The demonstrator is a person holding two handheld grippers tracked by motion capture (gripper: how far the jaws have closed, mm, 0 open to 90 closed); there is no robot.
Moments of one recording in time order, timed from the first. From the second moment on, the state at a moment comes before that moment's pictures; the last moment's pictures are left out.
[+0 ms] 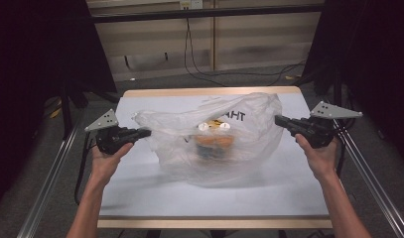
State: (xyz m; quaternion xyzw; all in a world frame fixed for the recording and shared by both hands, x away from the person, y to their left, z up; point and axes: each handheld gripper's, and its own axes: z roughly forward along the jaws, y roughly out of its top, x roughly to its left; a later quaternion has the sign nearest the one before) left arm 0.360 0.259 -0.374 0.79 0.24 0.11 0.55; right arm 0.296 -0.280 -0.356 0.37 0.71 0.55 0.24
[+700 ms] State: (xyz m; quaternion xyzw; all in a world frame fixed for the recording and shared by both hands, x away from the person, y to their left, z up) left arm 0.365 0.254 -0.395 0.84 0.23 0.10 0.48; right arm 0.304 -0.287 -0.385 0.38 0.75 0.50 0.21
